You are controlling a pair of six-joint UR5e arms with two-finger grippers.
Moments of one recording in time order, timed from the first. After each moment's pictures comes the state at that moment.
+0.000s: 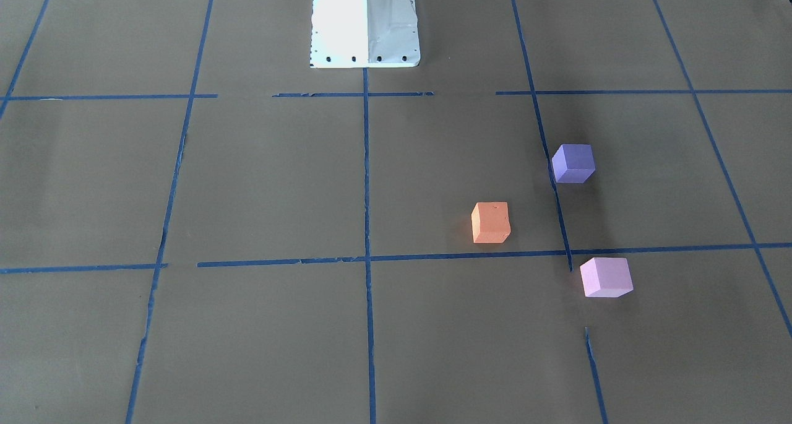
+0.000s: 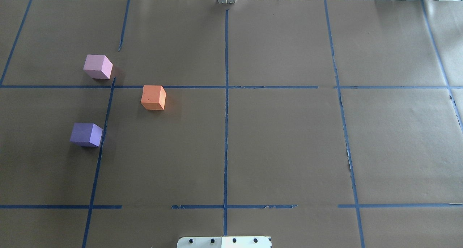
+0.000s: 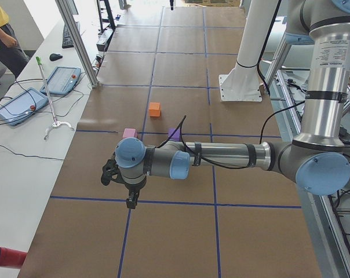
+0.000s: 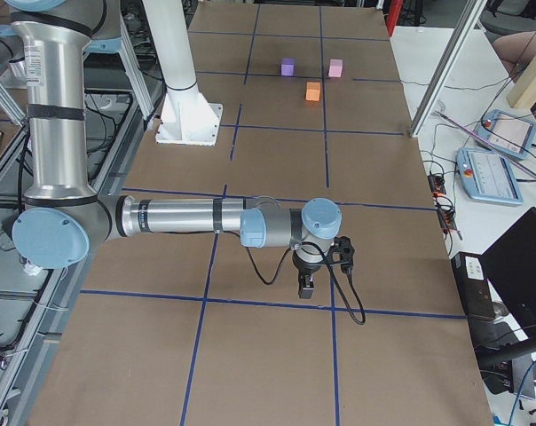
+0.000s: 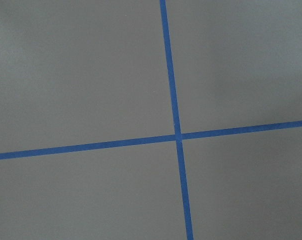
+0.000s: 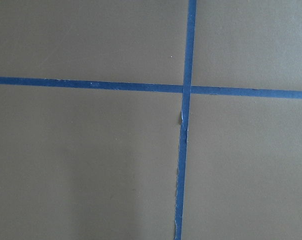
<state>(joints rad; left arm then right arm) -1.61 -1.62 -1.53 -1.68 -2.39 0.05 1.48 -1.59 1.63 -1.58 2.36 0.05</state>
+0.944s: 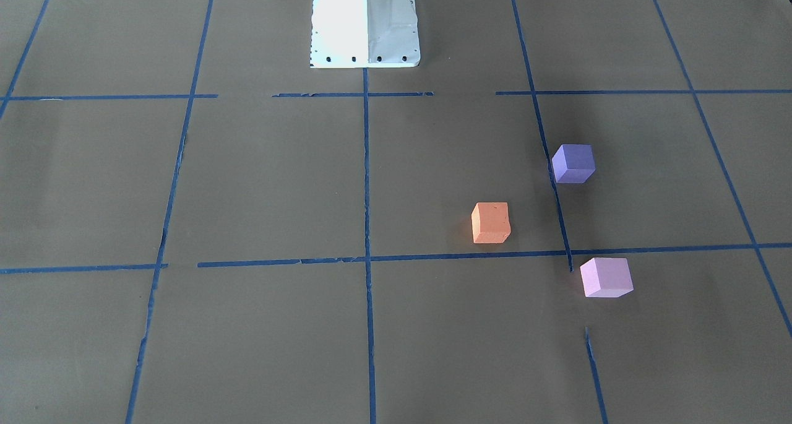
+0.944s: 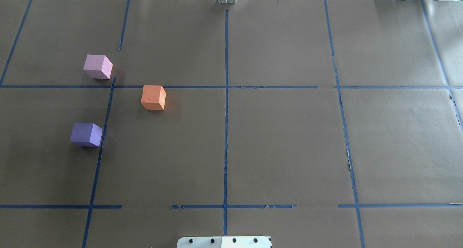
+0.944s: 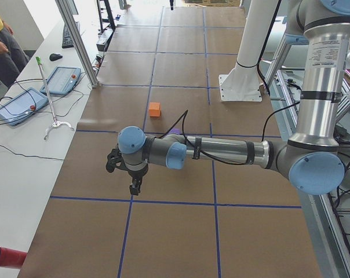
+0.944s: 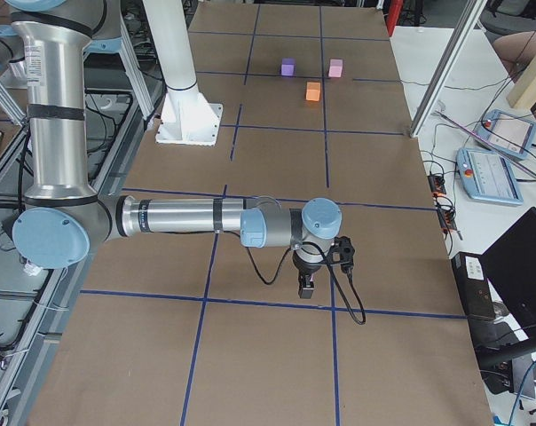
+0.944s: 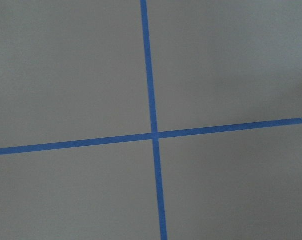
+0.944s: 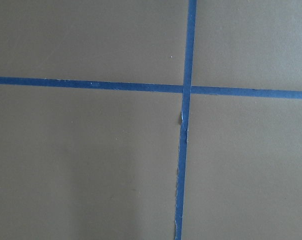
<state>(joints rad) -1.46 -1.64 -1.60 -1.69 -2.38 -0.06 1.48 -1.59 1.63 -1.57 2.36 0.05</state>
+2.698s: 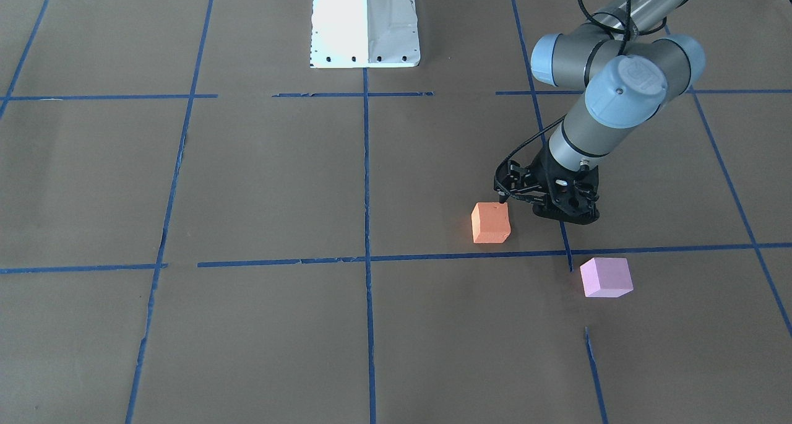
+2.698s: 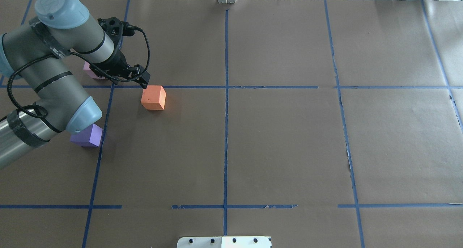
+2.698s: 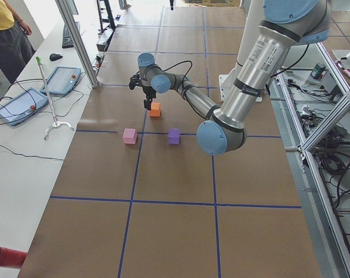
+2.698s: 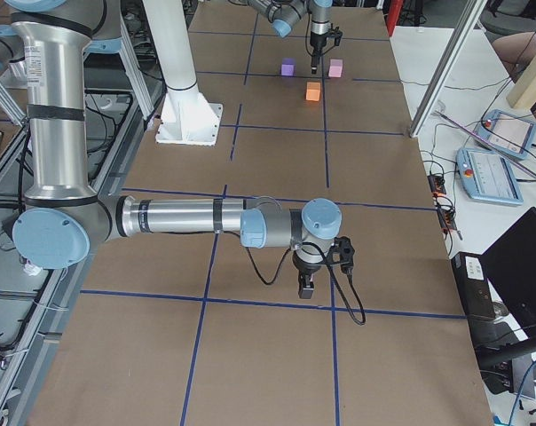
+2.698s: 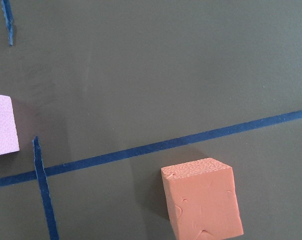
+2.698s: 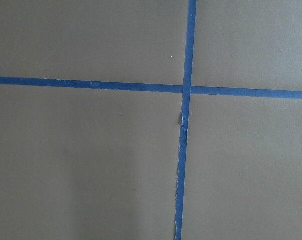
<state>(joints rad) -0.84 -2.09 -1.63 -1.69 -2.15 -0.79 1.48 -1.59 1.63 -1.57 2.36 0.05</state>
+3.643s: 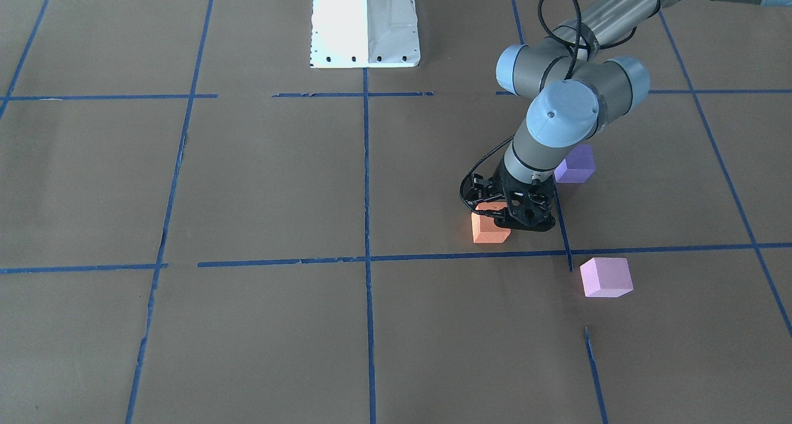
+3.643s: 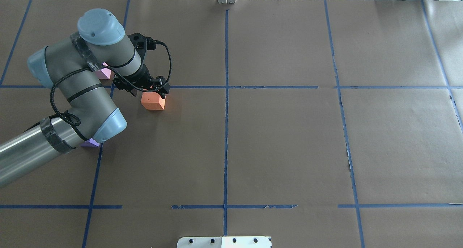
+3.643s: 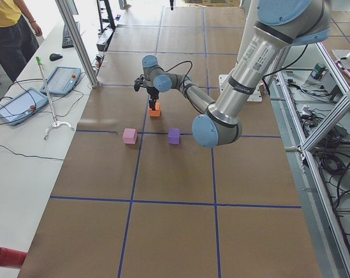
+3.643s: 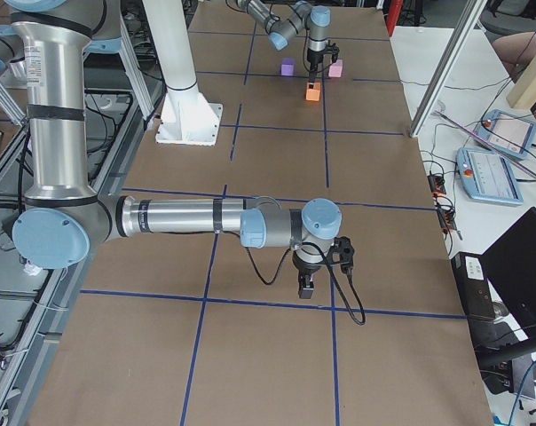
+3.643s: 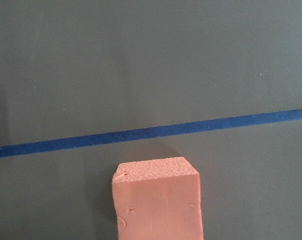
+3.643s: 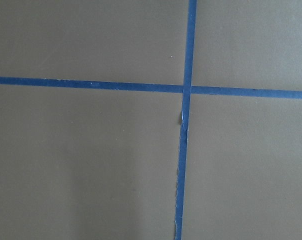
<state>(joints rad) -0.77 -2.16 -1.53 -1.71 -2.09 -0.87 1.48 -1.59 1.63 -1.57 2.36 0.05</state>
